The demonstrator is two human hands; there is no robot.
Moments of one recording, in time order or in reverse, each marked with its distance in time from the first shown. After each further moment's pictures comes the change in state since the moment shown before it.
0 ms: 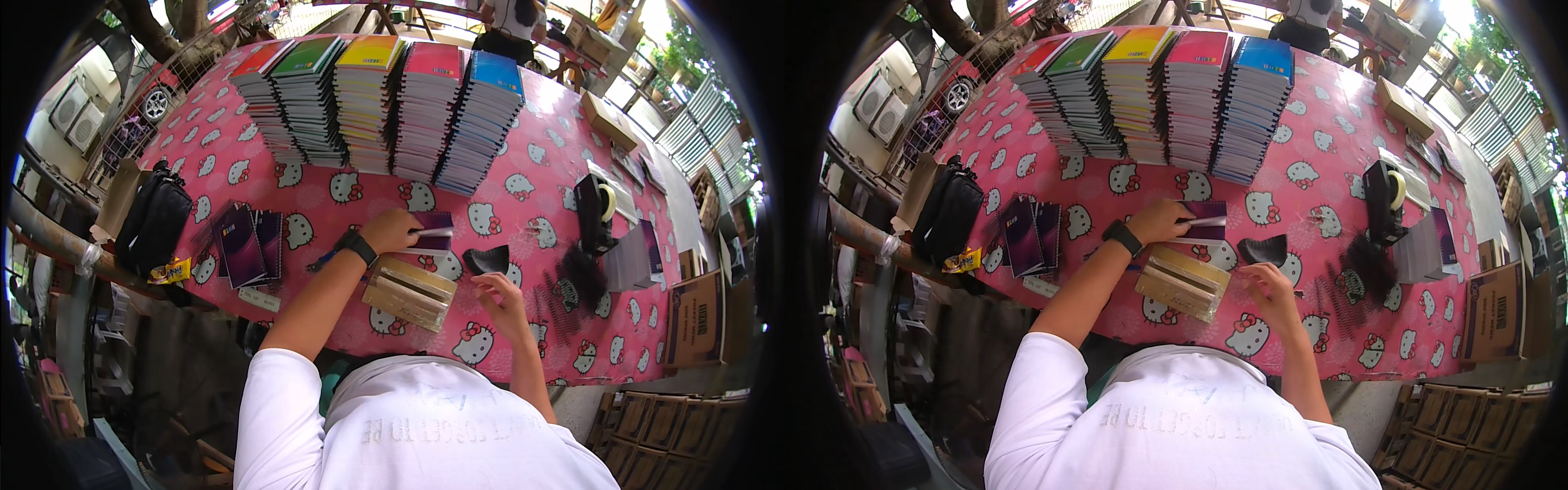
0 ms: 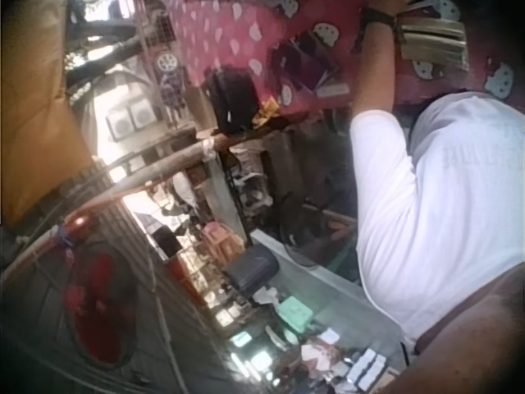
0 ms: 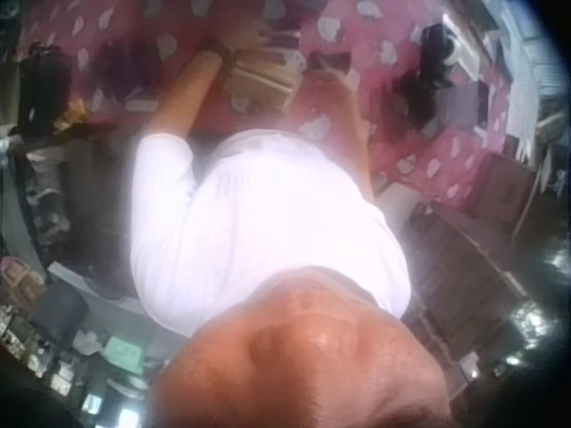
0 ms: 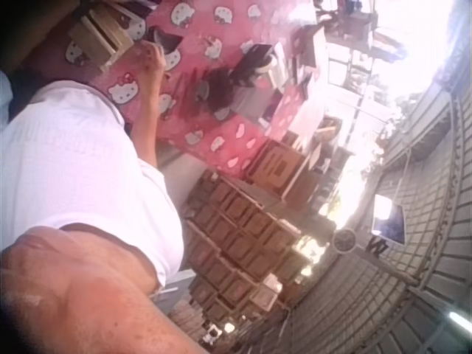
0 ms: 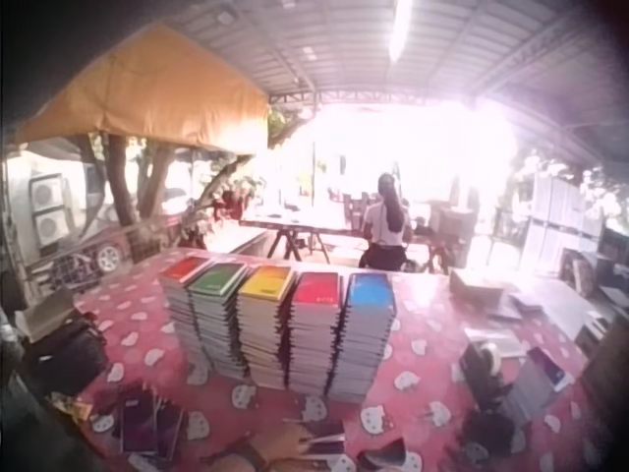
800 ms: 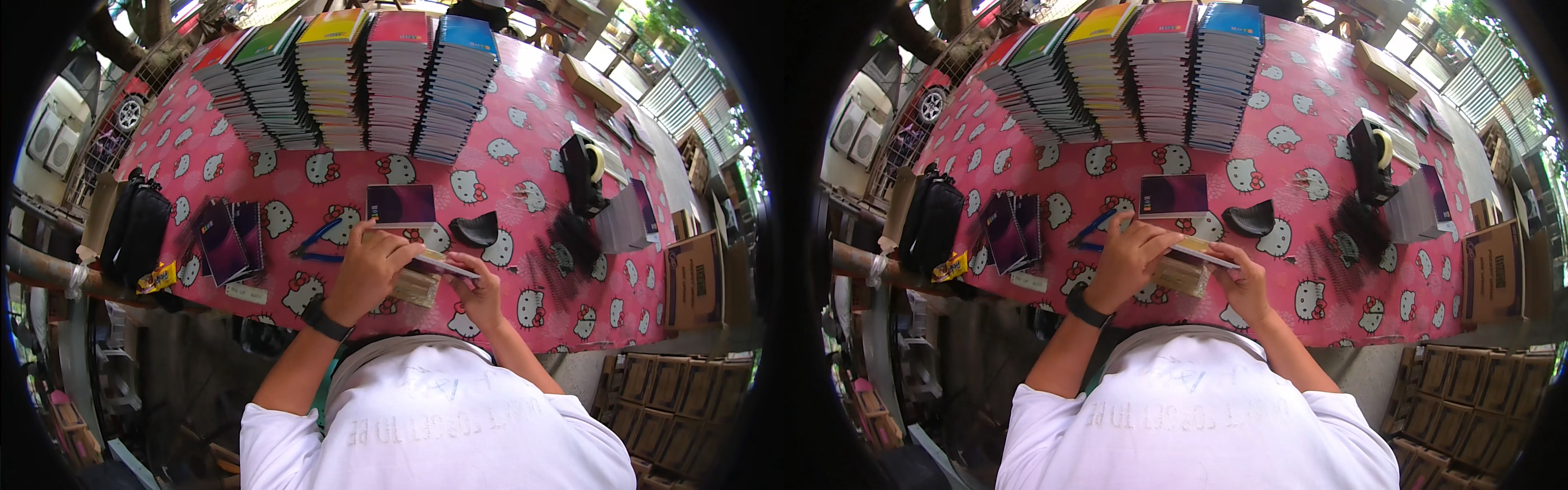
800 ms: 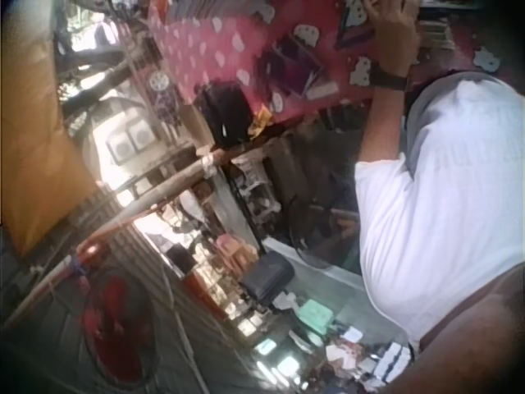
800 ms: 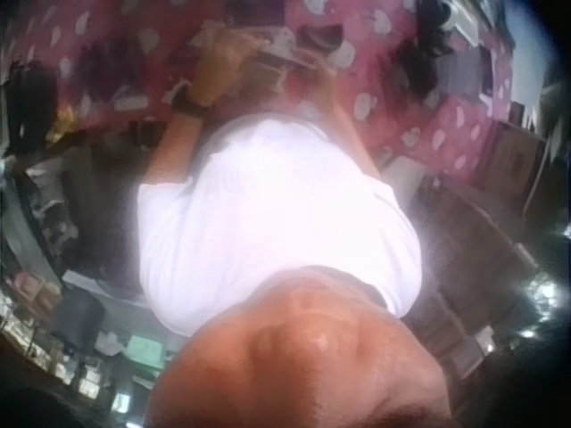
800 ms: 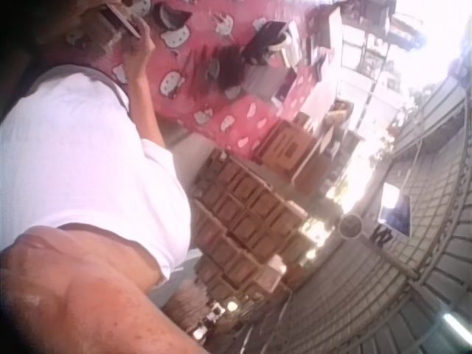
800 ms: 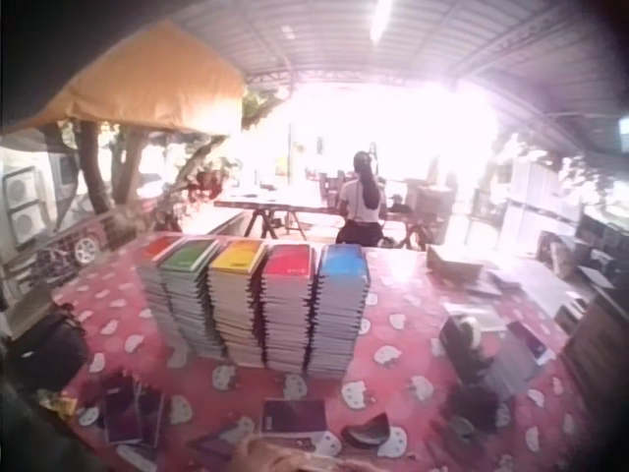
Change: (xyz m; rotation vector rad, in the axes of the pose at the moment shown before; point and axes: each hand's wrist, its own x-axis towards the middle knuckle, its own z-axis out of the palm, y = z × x) left_hand -0.093 0.113 -0.010 0.127 0.446 0.159; right_hand -0.020 -0.005 0.046 0.229 0.161 -0.063
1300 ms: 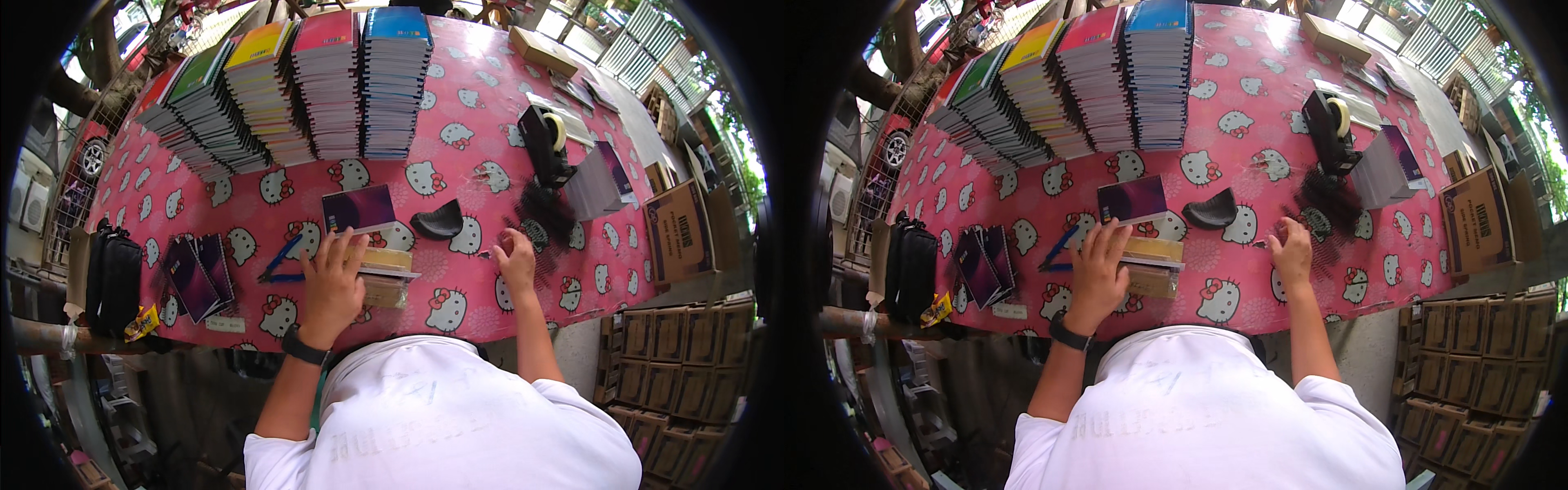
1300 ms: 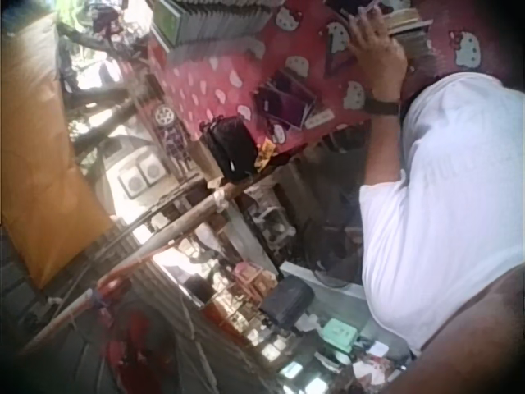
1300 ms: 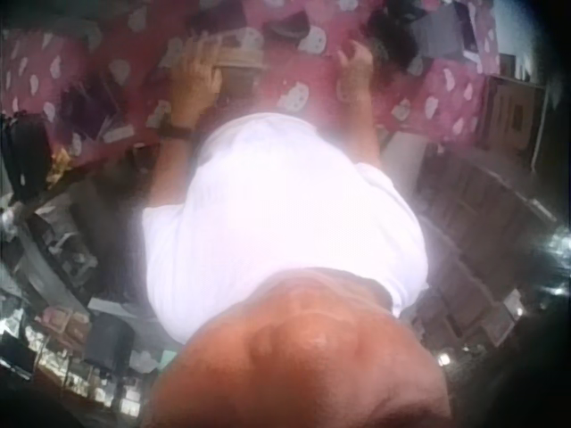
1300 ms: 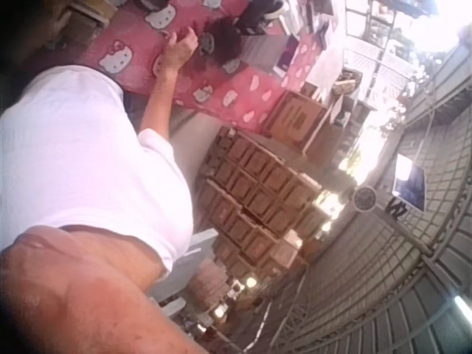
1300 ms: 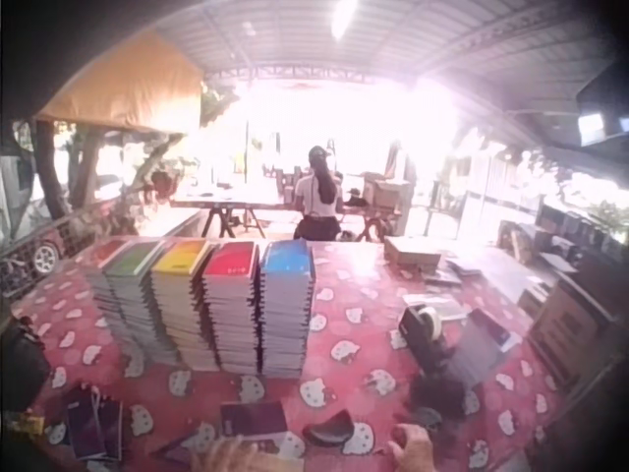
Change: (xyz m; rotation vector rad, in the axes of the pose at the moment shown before) left_hand -0.012 0.005 0.020 0.248 -0.194 -0.210; right_hand -0.015 0.069 -0.126 -0.802 0.398 0.228
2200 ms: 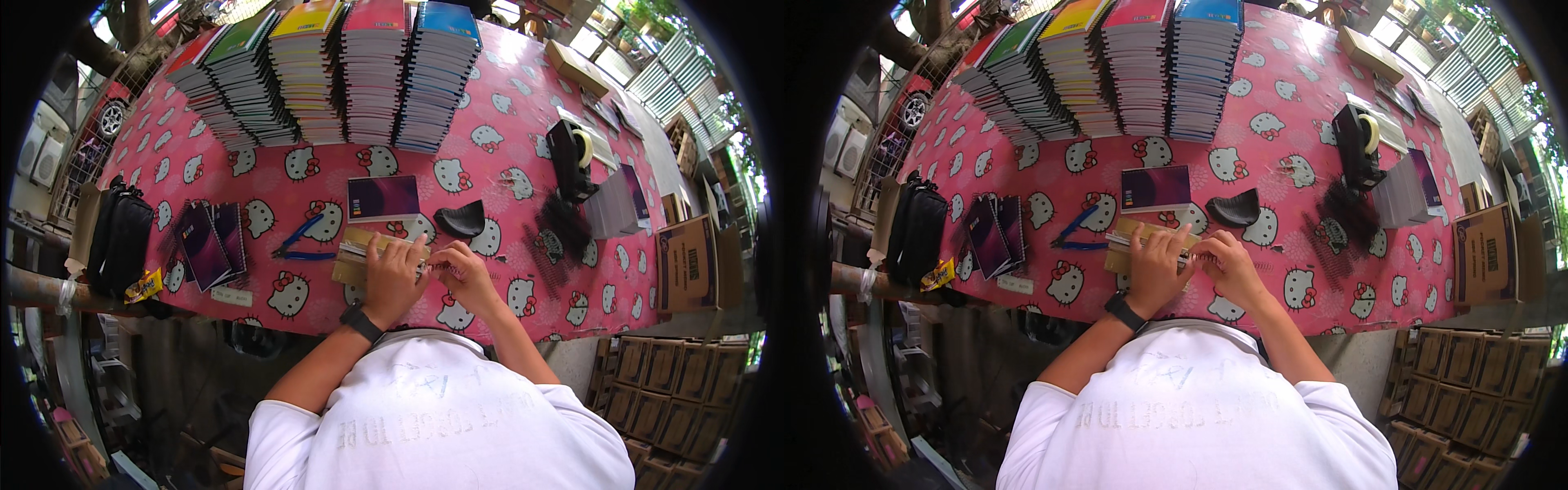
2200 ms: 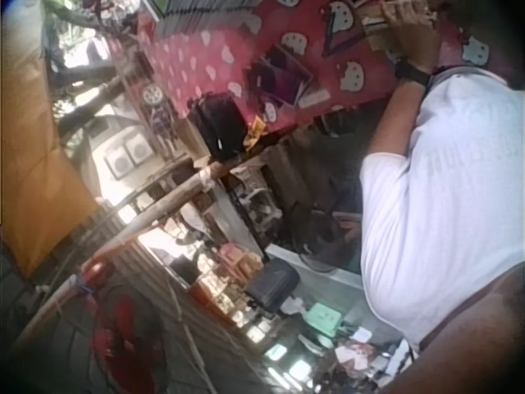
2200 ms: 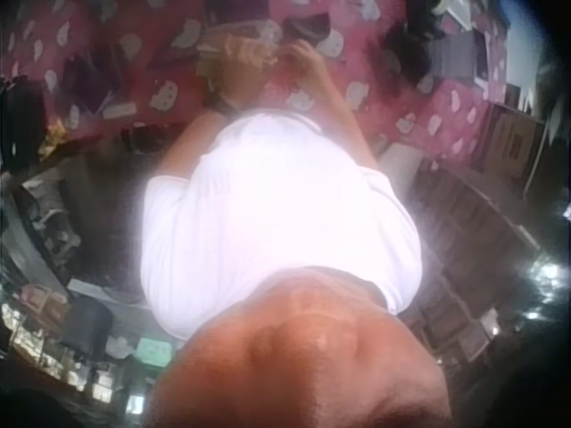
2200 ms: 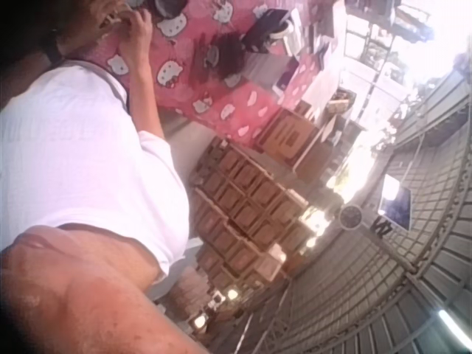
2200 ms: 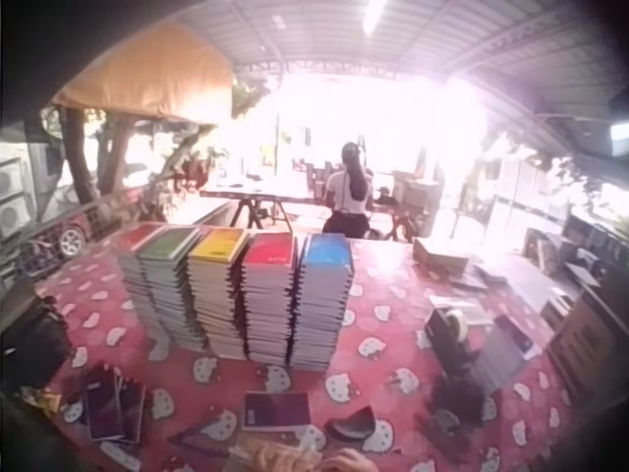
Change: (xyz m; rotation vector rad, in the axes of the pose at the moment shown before) left_hand 0.005 0.037 0.056 -0.161 0.155 0.001; right_hand -0.023 -0.133 0.020 0.477 -0.573 -0.337
